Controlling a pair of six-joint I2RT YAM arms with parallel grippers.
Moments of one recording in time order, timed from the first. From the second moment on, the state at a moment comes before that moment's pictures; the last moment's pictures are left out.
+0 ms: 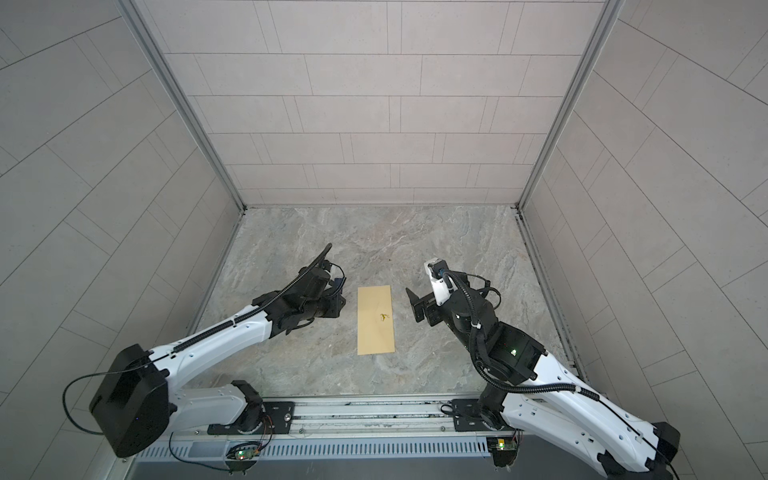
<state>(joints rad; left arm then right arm) -0.64 1.29 0.77 -0.41 -0.03 -0.56 0.82 0.69 0.77 -0.42 0.40 0.07</state>
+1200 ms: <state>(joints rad) -0.64 1.60 0.82 -0.39 0.00 -0.66 0.69 0.69 0.74 -0.40 0.32 0.11</state>
